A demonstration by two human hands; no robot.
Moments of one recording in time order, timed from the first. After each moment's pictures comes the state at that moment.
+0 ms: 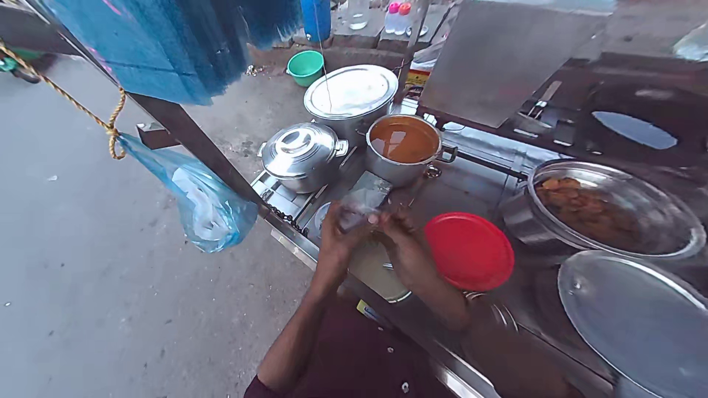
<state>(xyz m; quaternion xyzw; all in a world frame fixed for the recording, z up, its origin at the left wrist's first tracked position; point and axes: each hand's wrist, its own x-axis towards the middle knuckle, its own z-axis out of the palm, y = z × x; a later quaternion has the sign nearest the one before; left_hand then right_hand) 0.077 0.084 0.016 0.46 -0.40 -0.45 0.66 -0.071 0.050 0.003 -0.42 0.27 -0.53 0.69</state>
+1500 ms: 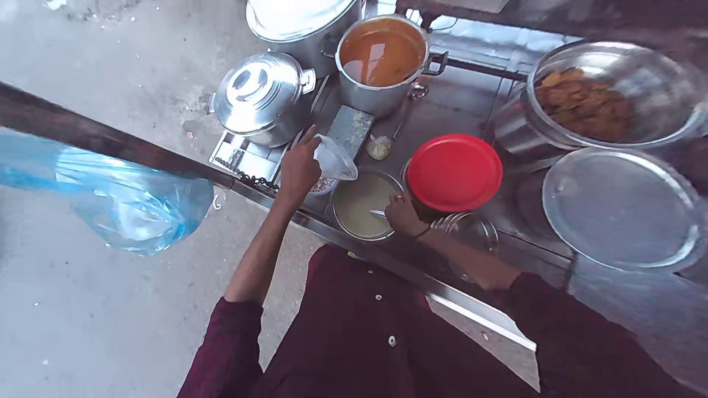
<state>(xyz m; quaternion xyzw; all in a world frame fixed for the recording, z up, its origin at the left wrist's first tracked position) 0.129 -0.019 -0.066 0.67 -0.72 -0.14 0.10 -0.172 0.051 -0.274 -0.82 0.50 0.18 0.20</state>
